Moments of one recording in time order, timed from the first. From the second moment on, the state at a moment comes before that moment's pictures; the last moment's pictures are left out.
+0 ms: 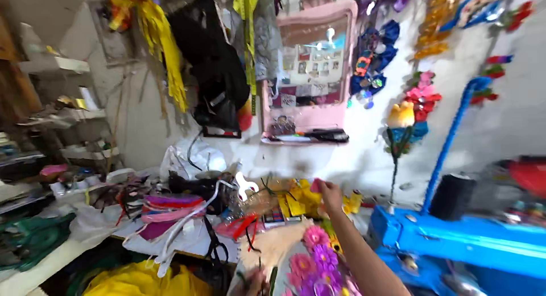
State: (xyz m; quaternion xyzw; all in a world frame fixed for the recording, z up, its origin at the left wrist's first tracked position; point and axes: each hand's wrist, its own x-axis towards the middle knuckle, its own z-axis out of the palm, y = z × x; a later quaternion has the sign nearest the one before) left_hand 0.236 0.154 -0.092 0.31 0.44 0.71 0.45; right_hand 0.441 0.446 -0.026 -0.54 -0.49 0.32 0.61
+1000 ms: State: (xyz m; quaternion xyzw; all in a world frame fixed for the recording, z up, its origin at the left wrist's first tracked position) left_hand 0.335 0.106 -0.146 0.21 0.46 0.56 0.66; right_hand 0.490 0.209 -0.136 -0.44 -0.69 0.37 0.45
